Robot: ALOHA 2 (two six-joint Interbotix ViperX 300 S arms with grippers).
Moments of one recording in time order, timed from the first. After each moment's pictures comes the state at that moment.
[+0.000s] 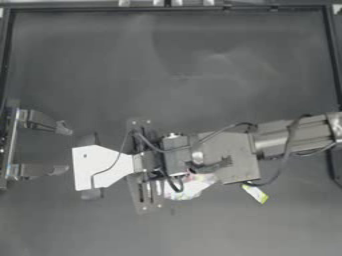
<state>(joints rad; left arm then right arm) -0.01 -0.97 1.25 -0.03 -0.07 0.00 0.10 0.36 -0.26 -0.14 1.04 0.04</state>
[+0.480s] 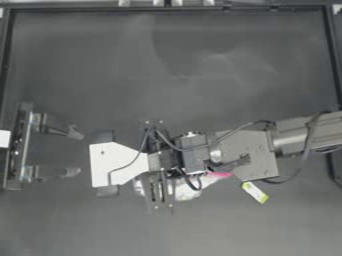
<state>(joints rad) -0.03 -0.82 1.23 -0.06 -0.16 0.00 0.10 0.28 -0.13 -0.15 0.94 0.08</state>
